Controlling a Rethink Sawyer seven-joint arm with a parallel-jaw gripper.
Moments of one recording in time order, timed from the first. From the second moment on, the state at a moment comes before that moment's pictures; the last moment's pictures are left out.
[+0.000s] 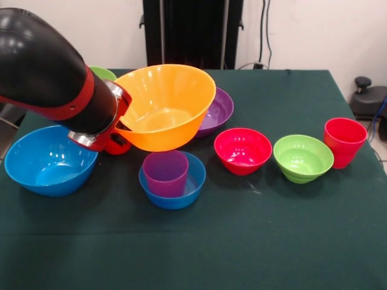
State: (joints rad) arm -0.80 -0.19 0.83 0.92 -0.68 1.71 0.66
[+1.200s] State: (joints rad) arm -0.77 -0.17 0.83 0.83 -0.69 1.71 0.66
